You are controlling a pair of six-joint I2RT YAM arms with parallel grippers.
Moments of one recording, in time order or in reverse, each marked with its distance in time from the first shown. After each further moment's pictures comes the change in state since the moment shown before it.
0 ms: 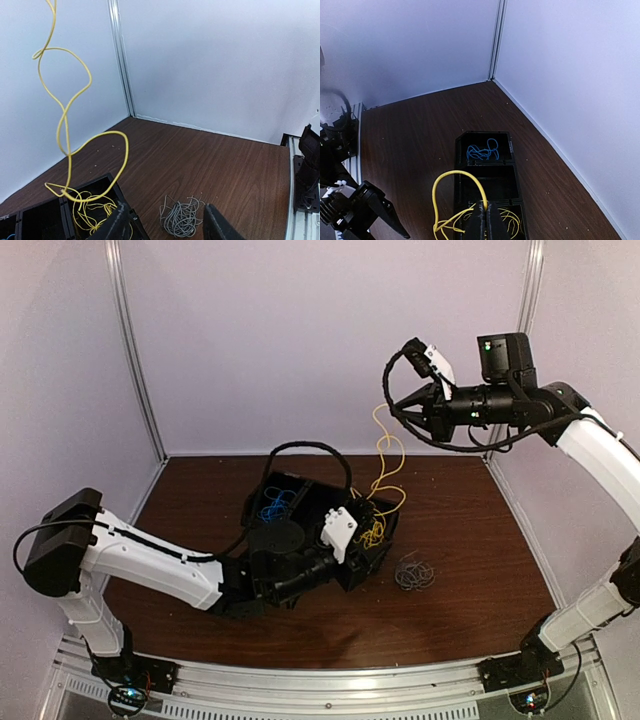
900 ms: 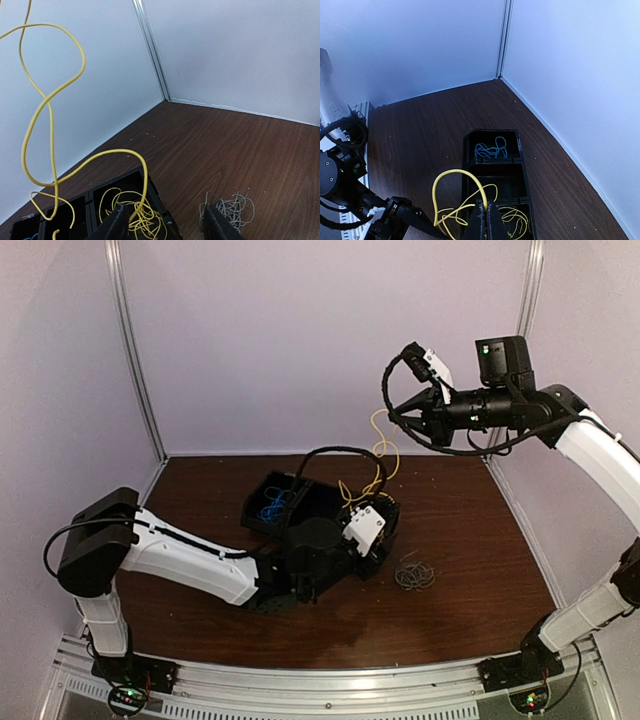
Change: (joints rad) left arm 0.018 0.184 0.178 -0.064 -0.158 0.121; right arm 0.000 -0.004 -0.022 0.000 -0.035 0.011
